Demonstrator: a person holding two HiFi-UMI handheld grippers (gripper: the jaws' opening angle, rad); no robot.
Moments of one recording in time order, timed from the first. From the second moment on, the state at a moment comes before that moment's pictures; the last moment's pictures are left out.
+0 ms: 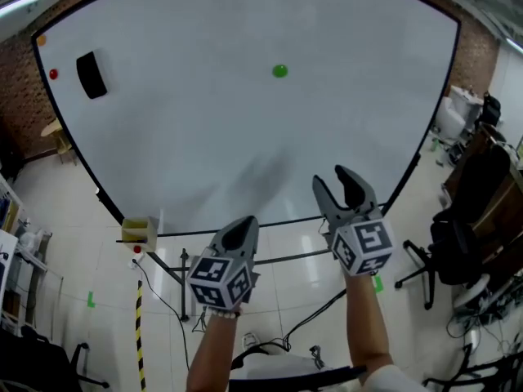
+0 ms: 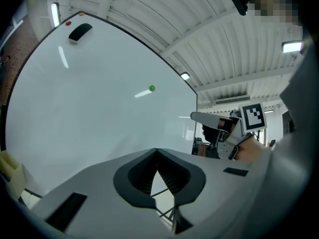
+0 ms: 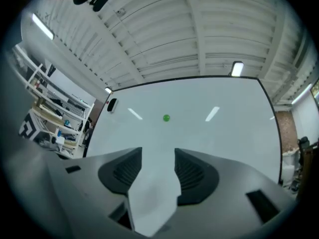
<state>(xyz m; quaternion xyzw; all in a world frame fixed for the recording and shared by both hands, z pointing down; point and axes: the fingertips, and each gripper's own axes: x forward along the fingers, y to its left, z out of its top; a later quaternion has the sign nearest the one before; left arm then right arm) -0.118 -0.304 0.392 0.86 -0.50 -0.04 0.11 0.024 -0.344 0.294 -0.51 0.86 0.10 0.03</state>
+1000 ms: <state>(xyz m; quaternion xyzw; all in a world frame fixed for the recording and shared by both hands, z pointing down) -0.142 -0.380 0.352 0.87 -0.46 -0.12 0.13 -0.068 -0.515 0.162 -0.54 0.79 0.29 -0.06</state>
